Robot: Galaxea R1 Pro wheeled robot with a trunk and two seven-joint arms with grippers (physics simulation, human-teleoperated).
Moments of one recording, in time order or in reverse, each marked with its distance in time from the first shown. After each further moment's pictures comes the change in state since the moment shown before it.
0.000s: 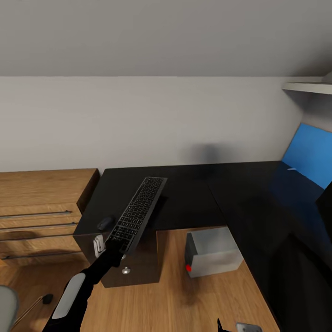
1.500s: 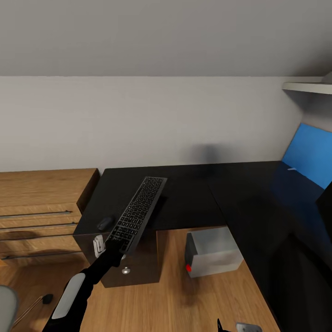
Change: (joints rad) left arm 0.000 0.001 0.000 0.001 -0.002 0.000 -0.001; right arm 0.000 0.000 0.000 0.000 0.000 0.000 0.000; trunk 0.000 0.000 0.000
